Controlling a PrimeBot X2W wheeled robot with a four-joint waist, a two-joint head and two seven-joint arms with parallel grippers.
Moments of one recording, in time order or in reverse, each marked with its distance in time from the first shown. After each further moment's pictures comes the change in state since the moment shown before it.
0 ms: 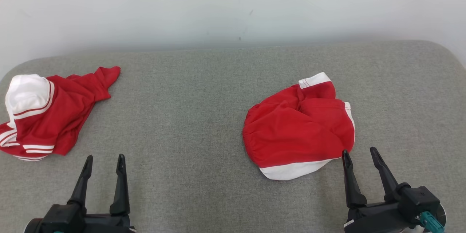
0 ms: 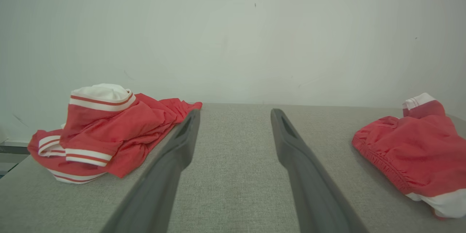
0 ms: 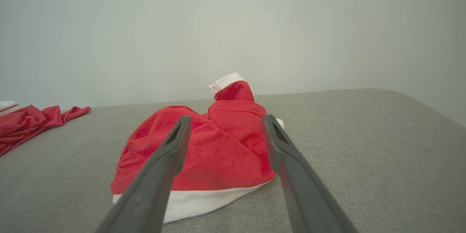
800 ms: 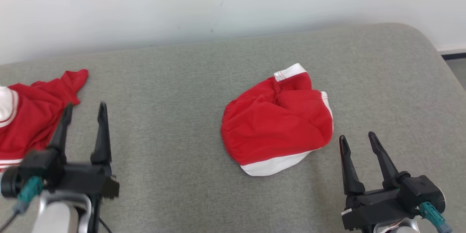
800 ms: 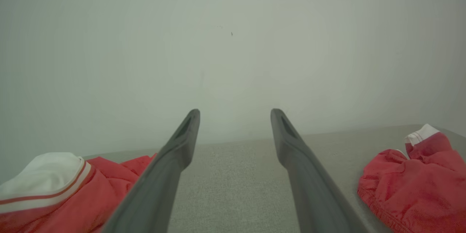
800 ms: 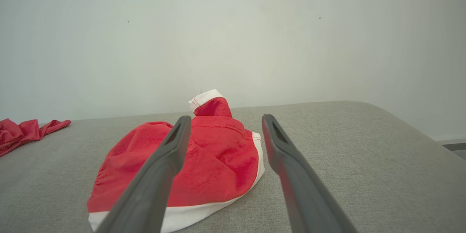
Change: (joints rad) left arm -0.270 0.142 -0.084 0.129 -0.102 0.036 0.000; right arm -0.040 0.000 0.015 -0.038 -0.015 0.000 0.002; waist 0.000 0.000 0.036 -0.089
